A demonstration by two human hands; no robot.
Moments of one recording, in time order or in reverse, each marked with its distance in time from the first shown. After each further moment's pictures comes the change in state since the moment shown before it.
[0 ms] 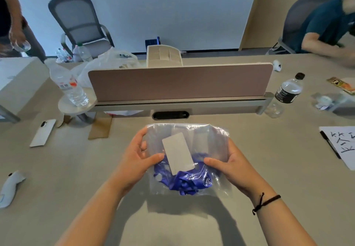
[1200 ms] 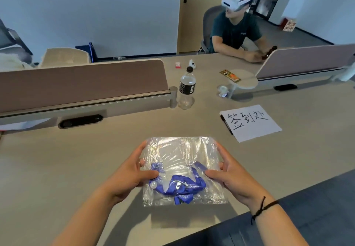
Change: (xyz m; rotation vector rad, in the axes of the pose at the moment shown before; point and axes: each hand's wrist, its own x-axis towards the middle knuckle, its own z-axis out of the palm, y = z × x) left_hand -0.004 -0.039 0.306 0.053 -0.416 -0.205; right_hand -0.165 0.071 -0.291 0.119 0.185 0.215
